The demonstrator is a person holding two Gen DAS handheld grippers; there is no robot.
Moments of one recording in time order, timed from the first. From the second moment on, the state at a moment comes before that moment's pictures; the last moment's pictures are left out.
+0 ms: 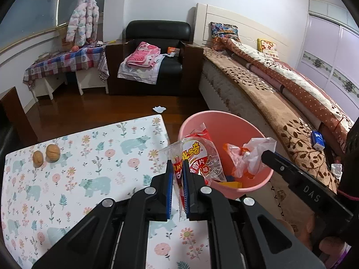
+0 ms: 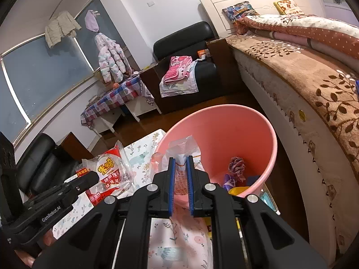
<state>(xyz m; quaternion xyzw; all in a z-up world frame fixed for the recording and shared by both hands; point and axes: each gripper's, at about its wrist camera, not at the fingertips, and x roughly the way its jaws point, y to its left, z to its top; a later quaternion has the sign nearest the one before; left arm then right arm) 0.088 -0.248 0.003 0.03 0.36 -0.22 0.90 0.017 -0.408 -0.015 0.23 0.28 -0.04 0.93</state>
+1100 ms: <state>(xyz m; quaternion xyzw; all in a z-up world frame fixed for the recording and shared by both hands) 0.114 -0.309 -0.037 0.07 0.40 -0.25 0.88 0.032 -0.440 -0.046 0.25 0.31 -0.08 0.92</state>
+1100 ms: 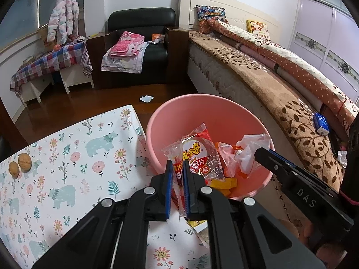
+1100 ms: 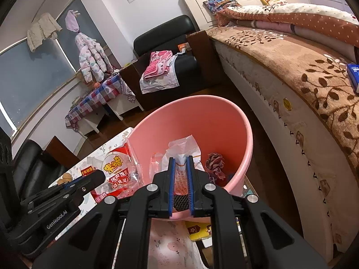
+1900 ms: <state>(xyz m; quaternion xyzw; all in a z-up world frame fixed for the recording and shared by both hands) 0.109 -0.301 -0.028 0.05 0.39 -0.26 0.88 0.029 -0.440 -0.048 0.25 0.31 -0.09 0.91</state>
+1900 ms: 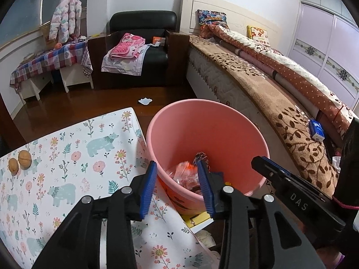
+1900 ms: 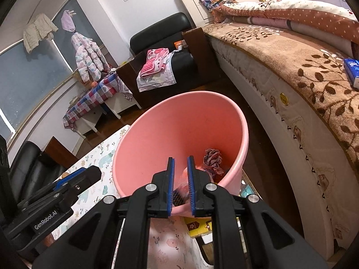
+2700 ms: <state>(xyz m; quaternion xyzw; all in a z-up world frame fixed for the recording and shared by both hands) 0.070 -0.276 0.002 0.02 0.35 -0.25 0.90 -0.014 -0.397 -0.014 0.16 0.28 -0.08 0.94</state>
